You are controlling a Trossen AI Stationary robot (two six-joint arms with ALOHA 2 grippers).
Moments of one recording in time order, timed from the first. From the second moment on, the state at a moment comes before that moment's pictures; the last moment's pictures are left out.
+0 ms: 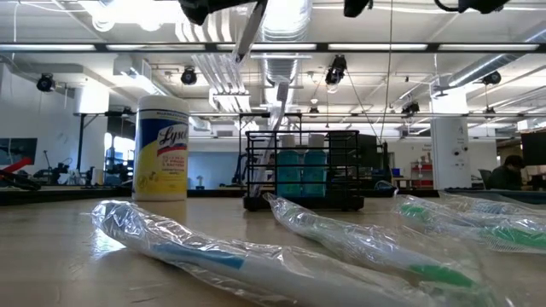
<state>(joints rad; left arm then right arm) -0.33 1.34 0.82 0.46 -0.52 0.16 0.17 1.28 0.72 0.68 0.10 -0.08</state>
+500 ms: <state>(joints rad) -0.32 1.34 0.84 0.51 -0.46 0.21 0.17 1.42 0.84 0.68 0.07 -0.09</state>
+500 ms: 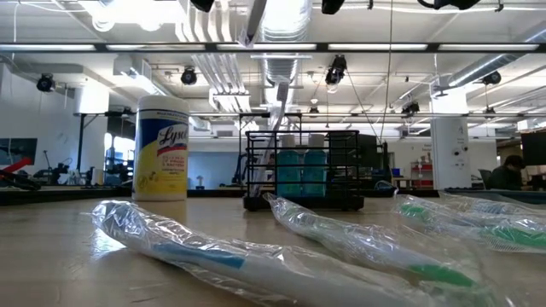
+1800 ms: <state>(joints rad) -0.29 1.37 0.94 0.34 -0.37 0.18 0.17 1.47 0.91 0.56 0.04 -0.16</state>
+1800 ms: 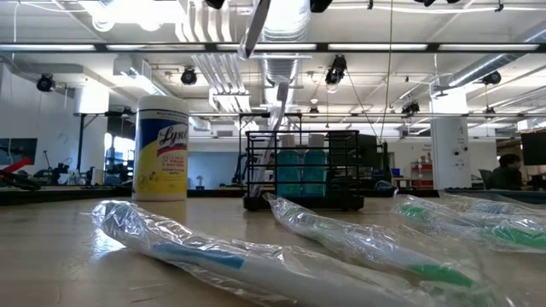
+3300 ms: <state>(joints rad) -0.20 1.36 0.77 0.59 -0.27 0.22 0.21 1.09 0.82 0.33 0.05 -0.13</state>
